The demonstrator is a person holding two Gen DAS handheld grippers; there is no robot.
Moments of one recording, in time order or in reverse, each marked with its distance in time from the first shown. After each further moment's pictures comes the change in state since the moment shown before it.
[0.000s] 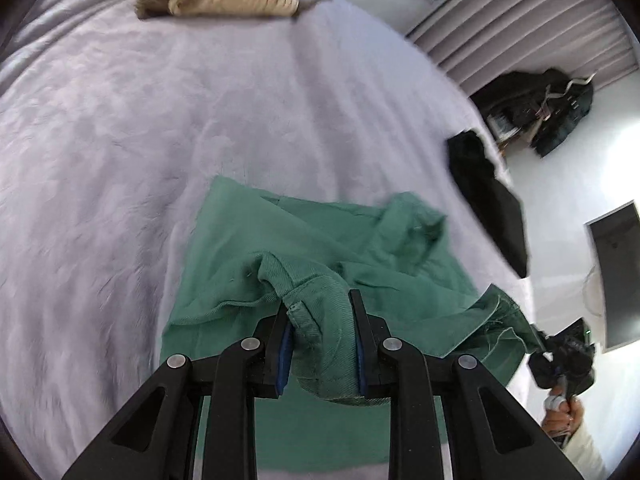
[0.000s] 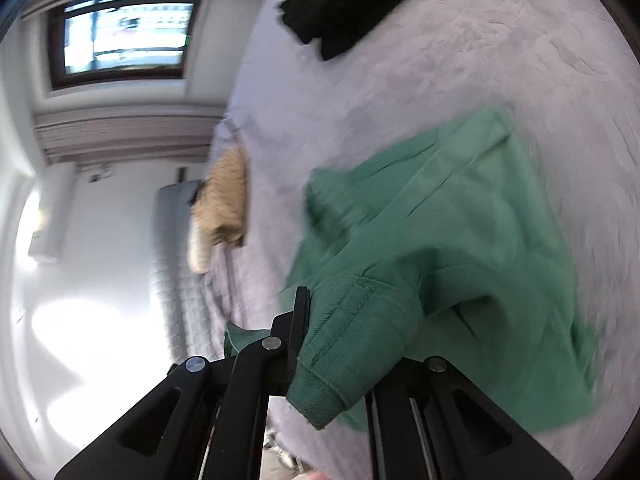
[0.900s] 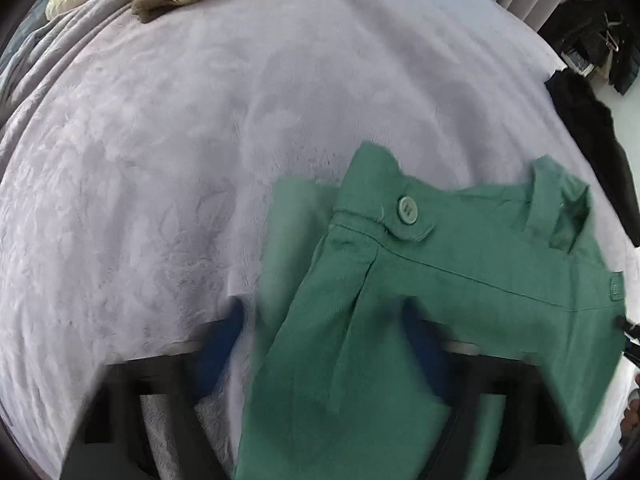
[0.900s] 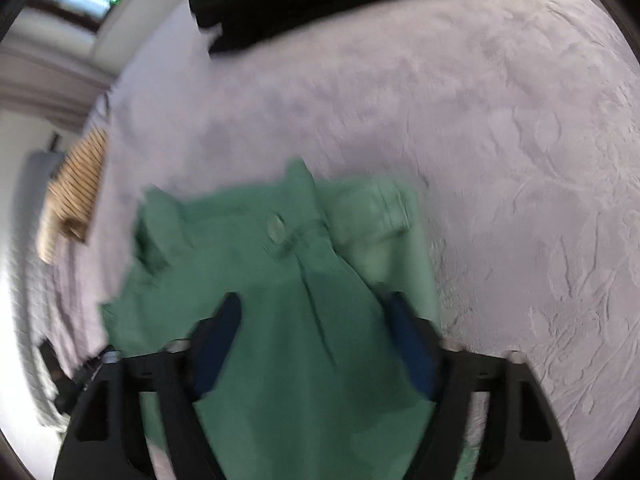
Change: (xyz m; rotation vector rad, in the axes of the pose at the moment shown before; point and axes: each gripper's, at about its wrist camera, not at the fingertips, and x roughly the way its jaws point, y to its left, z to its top) left arm 0.101 0.030 0.030 0.122 0.105 0.366; right arm 0.043 -0.026 0.020 -0.250 -0.009 -0.630
